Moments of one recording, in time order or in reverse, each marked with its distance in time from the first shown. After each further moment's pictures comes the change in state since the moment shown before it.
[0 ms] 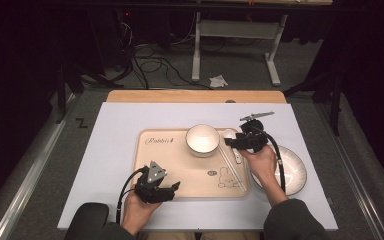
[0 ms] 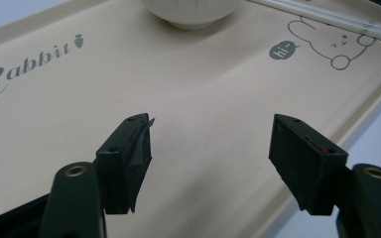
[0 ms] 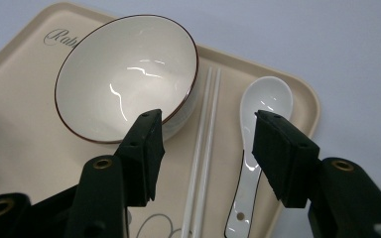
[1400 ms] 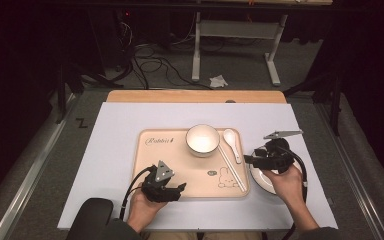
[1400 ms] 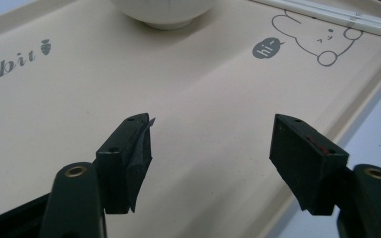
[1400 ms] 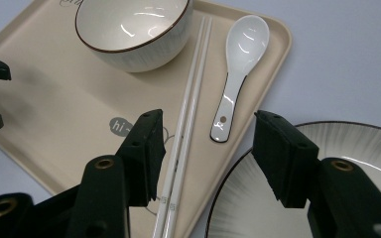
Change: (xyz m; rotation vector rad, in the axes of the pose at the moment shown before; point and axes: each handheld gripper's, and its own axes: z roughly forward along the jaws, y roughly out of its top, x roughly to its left) left arm -0.007 0.005 0.013 0.022 -0.040 0.036; right arm -0.012 -0.057 -0.057 -0.003 0.016 -0.003
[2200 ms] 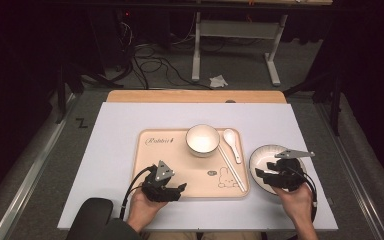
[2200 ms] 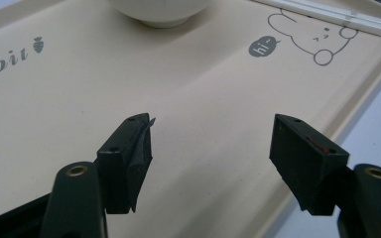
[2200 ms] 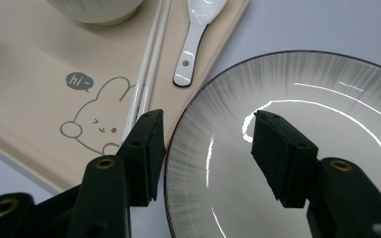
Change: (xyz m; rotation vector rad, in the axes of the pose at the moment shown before) left arm 0.000 0.000 0.000 0.001 -0.019 0.000; right arm -0.009 -0.055 -0.007 -0.026 -0.104 -0.003
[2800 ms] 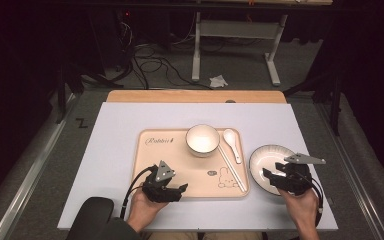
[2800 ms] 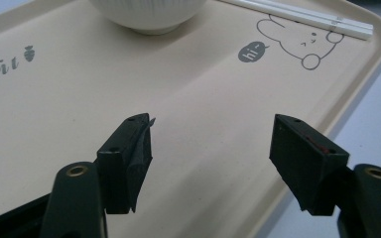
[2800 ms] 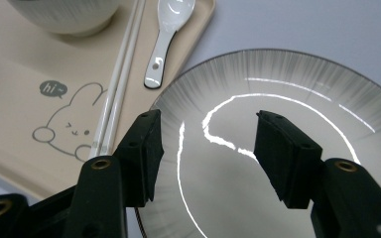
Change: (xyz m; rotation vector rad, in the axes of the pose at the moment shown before) left arm -0.003 0.003 0.000 -0.009 -0.021 0.018; right arm -0.011 -0.017 -0.011 -0.060 -0.069 0.038
